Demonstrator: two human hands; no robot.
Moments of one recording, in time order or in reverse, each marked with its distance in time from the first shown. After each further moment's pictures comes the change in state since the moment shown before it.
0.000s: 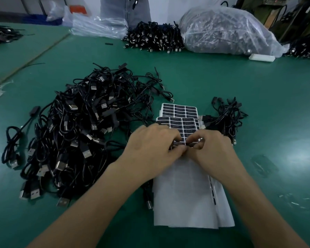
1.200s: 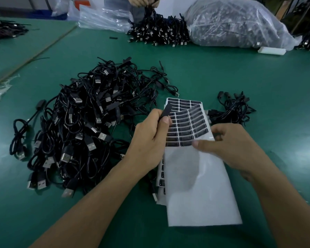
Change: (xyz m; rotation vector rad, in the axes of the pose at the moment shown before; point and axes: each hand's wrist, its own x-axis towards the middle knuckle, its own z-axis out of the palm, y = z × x) left_hand -0.009 -0.016 0.030 -0.878 0.337 -0.102; right_hand -0.002 0.006 -0.024 0.241 -0.140 0.116
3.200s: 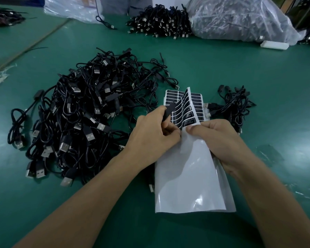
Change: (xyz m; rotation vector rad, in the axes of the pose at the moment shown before) left_hand -0.002 0.003 0.002 0.219 -0.043 -0.054; right_hand -0.009 -0.019 0.024 0.305 -0.069 0.049
